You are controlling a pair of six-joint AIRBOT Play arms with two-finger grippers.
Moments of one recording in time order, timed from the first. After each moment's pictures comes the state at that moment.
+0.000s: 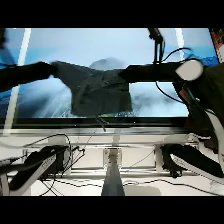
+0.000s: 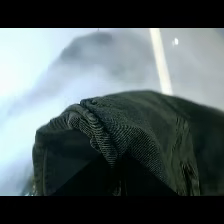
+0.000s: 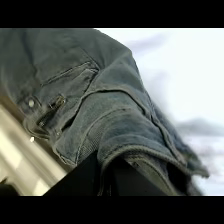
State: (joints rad) left arm 0.12 -0.97 0.98 0.88 -1.03 -1.20; right arm 0.37 -1.14 1.12 -0.85 0.90 1.40
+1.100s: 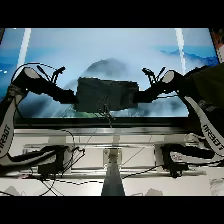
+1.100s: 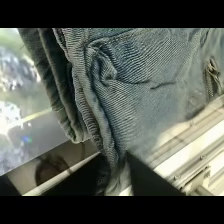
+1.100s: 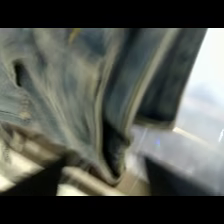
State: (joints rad) left arm 0.05 -1.38 0.94 0.96 -1.38 -1.12; right arm 0.19 -1.41 0.93 -1.02 1.10 1.32
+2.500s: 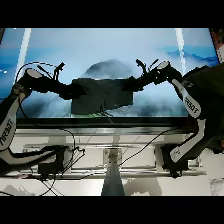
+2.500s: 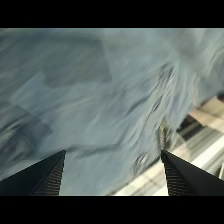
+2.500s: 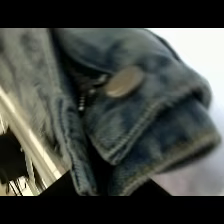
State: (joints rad) left arm 0.05 -1.43 0.94 0.78 -1.23 -1.11; right arm 0.14 -1.85 1.29 -0.55 1.31 1.05
